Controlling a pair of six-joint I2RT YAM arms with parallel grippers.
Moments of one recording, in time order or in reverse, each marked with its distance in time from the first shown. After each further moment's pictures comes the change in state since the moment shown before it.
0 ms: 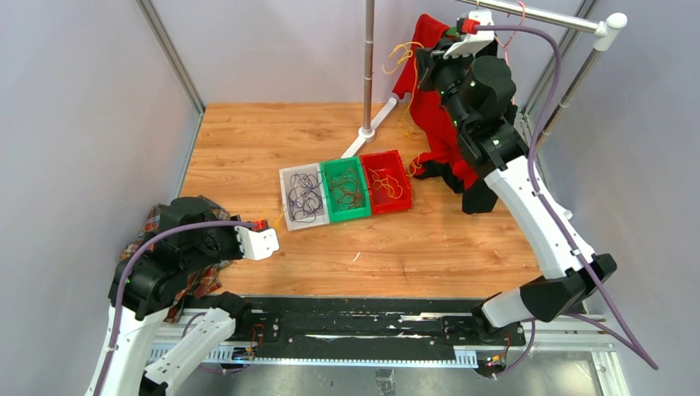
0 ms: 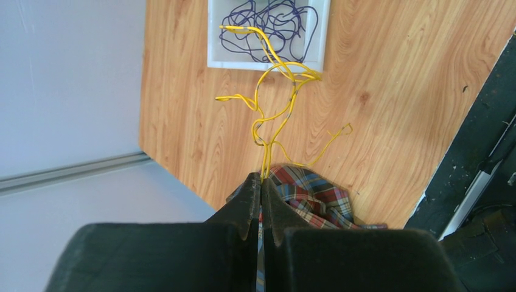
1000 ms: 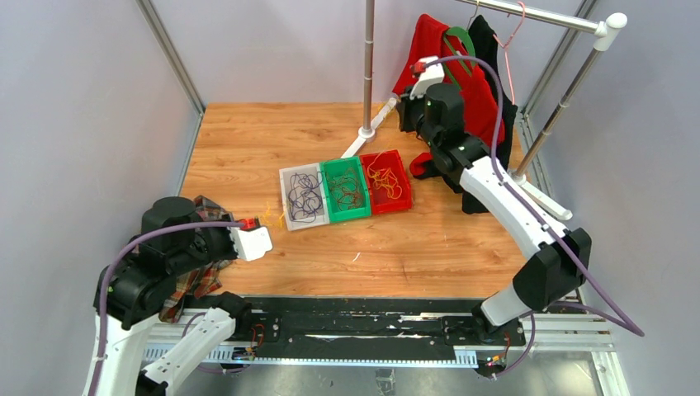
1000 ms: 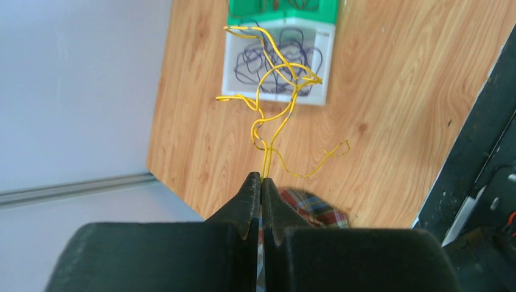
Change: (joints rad) left arm 0.000 0.005 0.070 -0.003 0.060 -0.027; right arm 0.000 0.053 -0.210 -0.045 -0.043 -0.014
